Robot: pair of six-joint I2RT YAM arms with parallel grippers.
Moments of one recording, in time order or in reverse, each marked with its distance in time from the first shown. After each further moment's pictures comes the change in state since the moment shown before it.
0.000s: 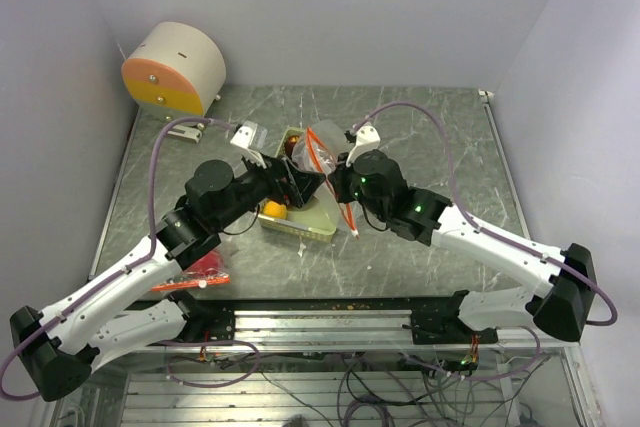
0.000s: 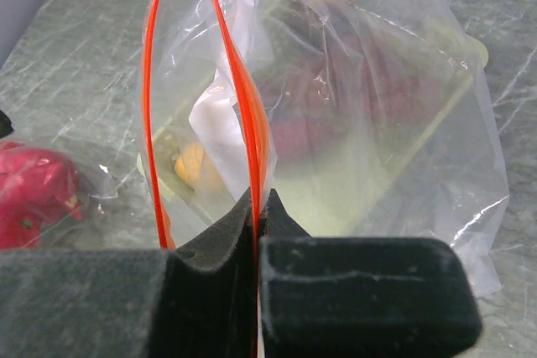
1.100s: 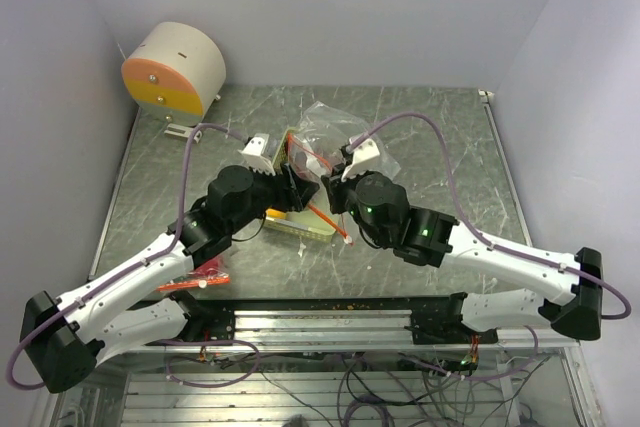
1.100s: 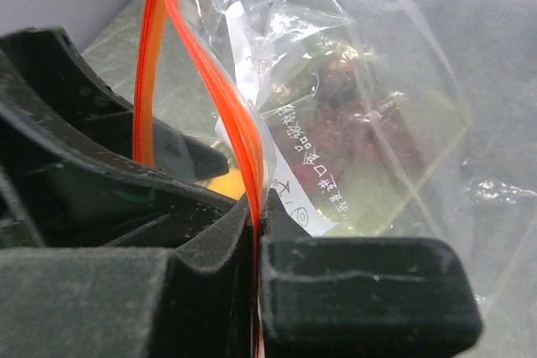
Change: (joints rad) left arm 0.000 0.058 -0.094 0.011 -0.071 -0.064; right arm 0.211 -0.062 0.000 0.093 0.246 -0.118
